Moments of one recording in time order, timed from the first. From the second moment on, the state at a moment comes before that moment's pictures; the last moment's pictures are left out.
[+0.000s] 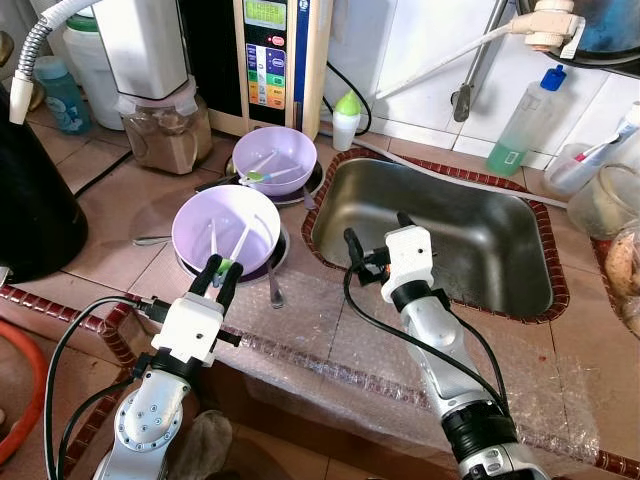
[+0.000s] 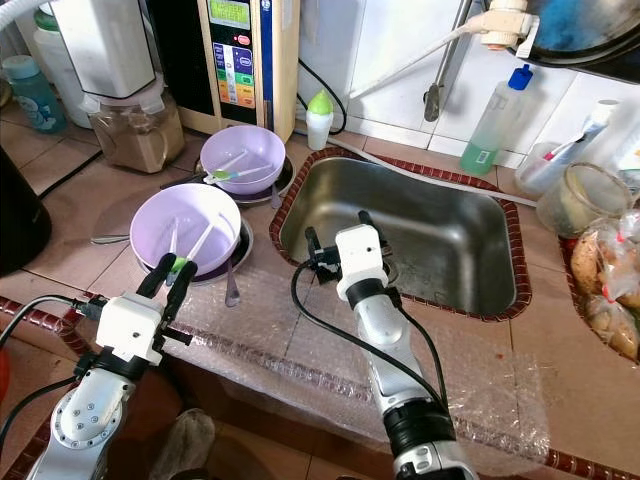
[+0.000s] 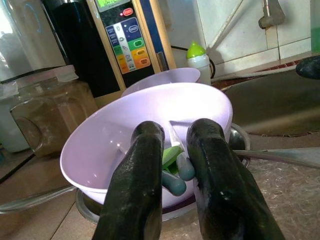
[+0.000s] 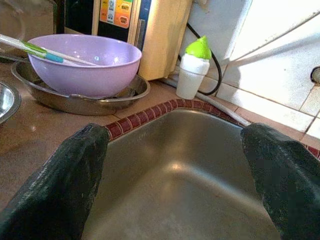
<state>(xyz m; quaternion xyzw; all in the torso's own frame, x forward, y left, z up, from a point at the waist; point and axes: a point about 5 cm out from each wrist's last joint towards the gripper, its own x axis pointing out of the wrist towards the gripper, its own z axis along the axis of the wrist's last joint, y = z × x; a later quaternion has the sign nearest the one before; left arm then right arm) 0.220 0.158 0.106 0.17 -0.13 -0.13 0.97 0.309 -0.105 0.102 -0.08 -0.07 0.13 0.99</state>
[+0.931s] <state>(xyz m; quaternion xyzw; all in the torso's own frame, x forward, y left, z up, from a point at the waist) 0.252 0.151 0.193 0.16 -0.26 -0.14 0.94 0.318 -0.109 0.106 -0.01 -0.06 0.11 0.99</state>
